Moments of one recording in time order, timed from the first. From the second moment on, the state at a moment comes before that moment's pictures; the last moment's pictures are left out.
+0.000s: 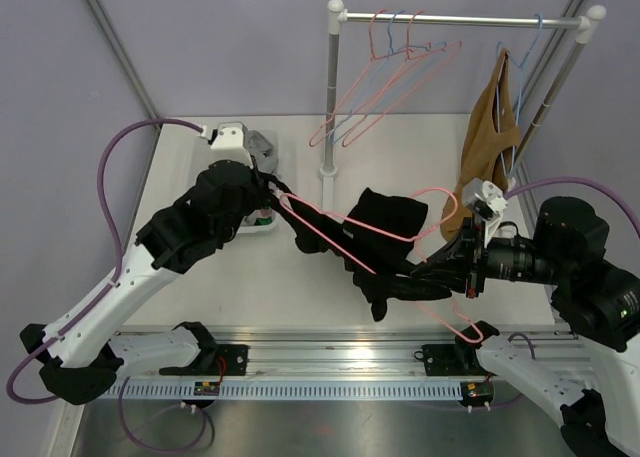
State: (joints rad) left arm -0.82 1.07 1.36 -0.69 -0.64 -0.45; right arm 0.52 0.78 1.50 -1.08 -0.77 0.11
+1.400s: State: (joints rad) left arm -1.04 0.81 1.07 -0.87 -0.43 -0.38; right arm 0.50 1.19 1.76 -0.99 0.35 0.33
